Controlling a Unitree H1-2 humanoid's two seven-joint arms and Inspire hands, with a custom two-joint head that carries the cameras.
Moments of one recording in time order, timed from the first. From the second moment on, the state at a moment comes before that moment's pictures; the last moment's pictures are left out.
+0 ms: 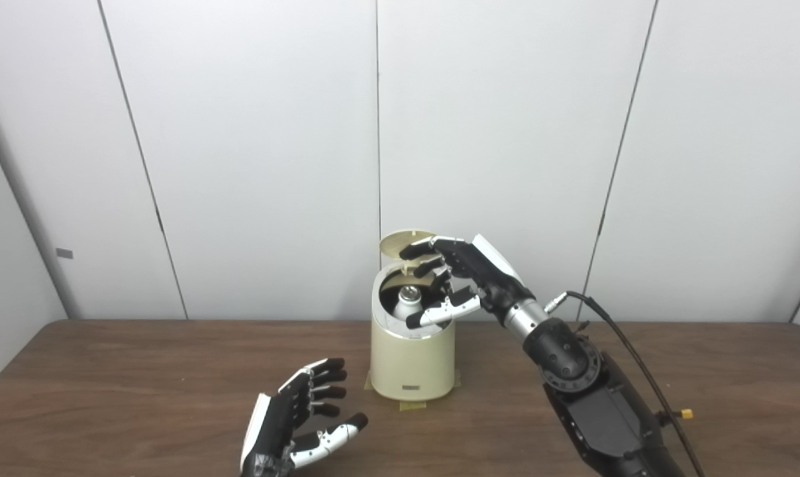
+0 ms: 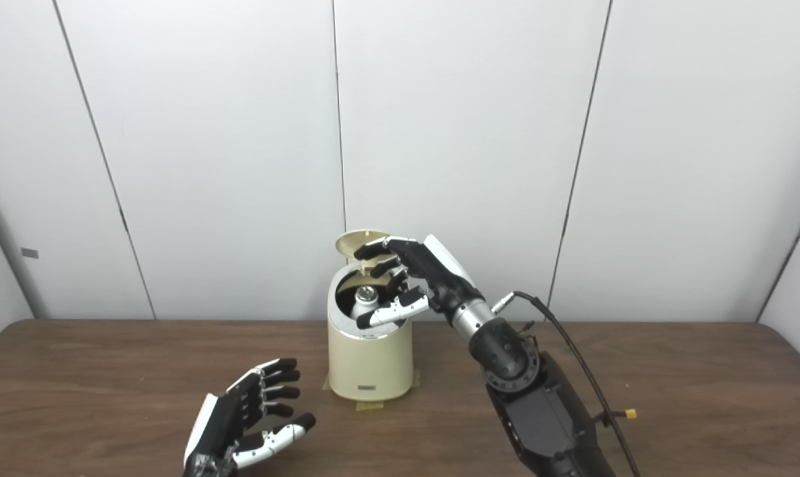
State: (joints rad) left arm -0.16 0.04 -0.02 0.03 0.11 -0.04 0.00; right arm -0.81 -0.14 0.17 0.49 -0.27 -0.10 0.14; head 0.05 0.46
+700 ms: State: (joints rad) left arm -0.16 0.05 -0.02 0.03 0.10 -0.04 -0.01; right arm -0.49 -0.16 -0.06 0.19 -0.02 -0.20 0.11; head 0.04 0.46
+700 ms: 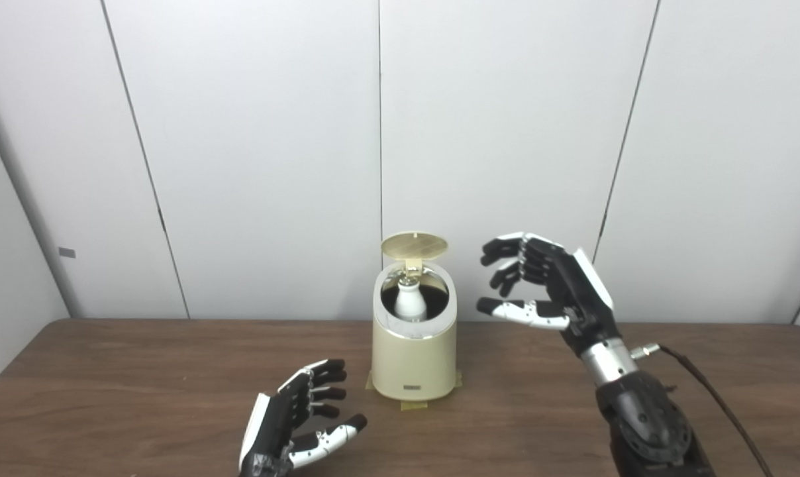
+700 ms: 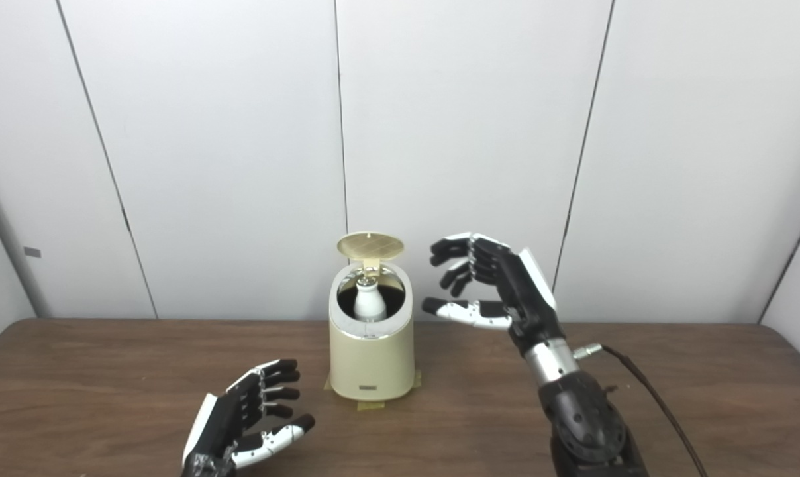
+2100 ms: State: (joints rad) left arm -0.74 0.24 -0.12 0.12 0.25 0.18 -0.17; right arm -0.28 -0.09 -0.06 0.21 0.19 -0.19 0.19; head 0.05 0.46
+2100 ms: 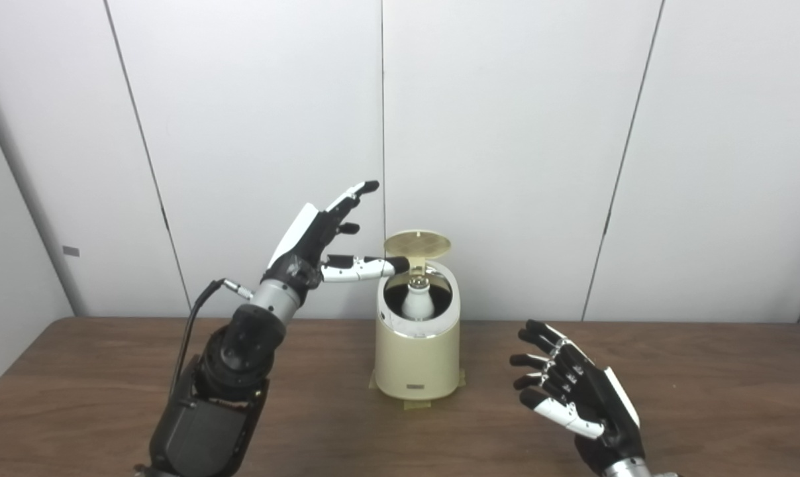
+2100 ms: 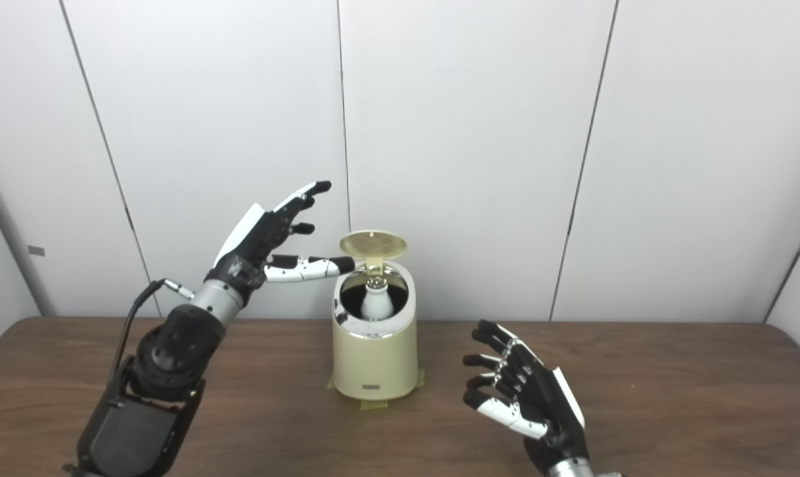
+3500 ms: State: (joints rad) left arm -0.84 0.40 -0.39 0.11 0.55 0.11 -0.44; right arm -0.27 -0.07 -0.06 0.17 0.19 -0.14 0.16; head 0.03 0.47
